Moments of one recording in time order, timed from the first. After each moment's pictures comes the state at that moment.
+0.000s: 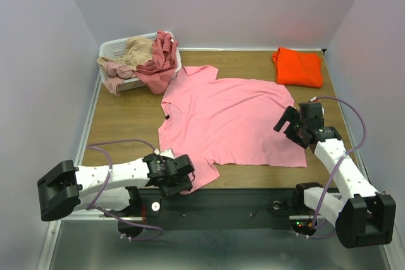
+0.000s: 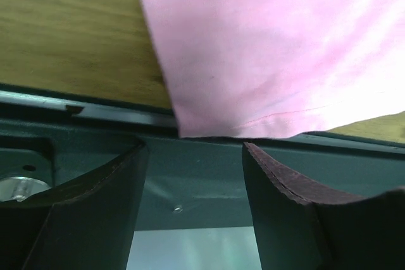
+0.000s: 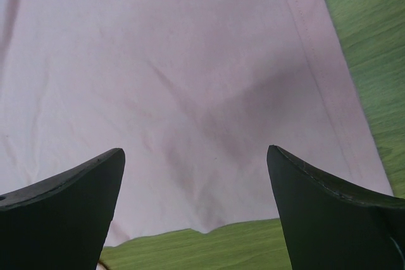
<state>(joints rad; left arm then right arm) -1.17 1.07 0.49 -0.78 -0.09 -1.53 0.07 1.00 0.67 -0.57 0.08 0.64</state>
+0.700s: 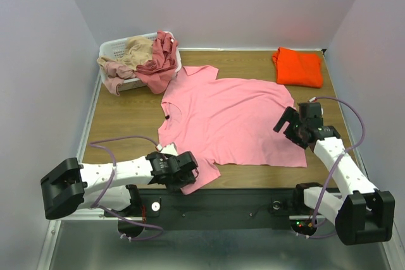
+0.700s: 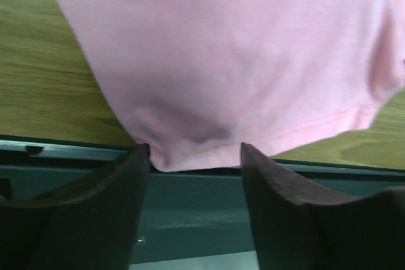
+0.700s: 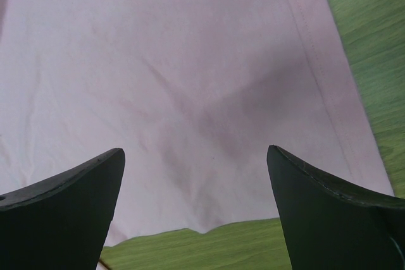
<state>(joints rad) -1.16 1.12 0.54 -0.68 -0.20 -1.53 0.07 1.02 0.67 -0.57 0.07 0.63</state>
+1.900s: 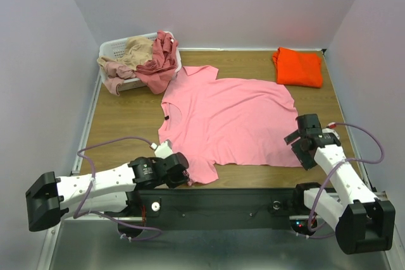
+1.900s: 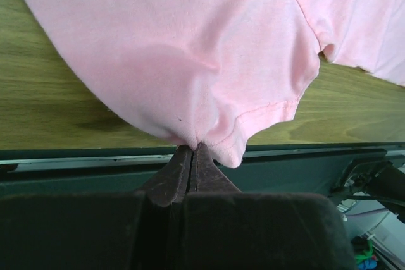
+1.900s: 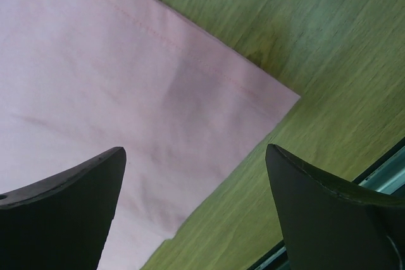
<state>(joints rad) -1.16 0.88 0.45 -0.62 -0.25 -1.52 0.07 0.94 0.60 -0.87 0.35 1.09</state>
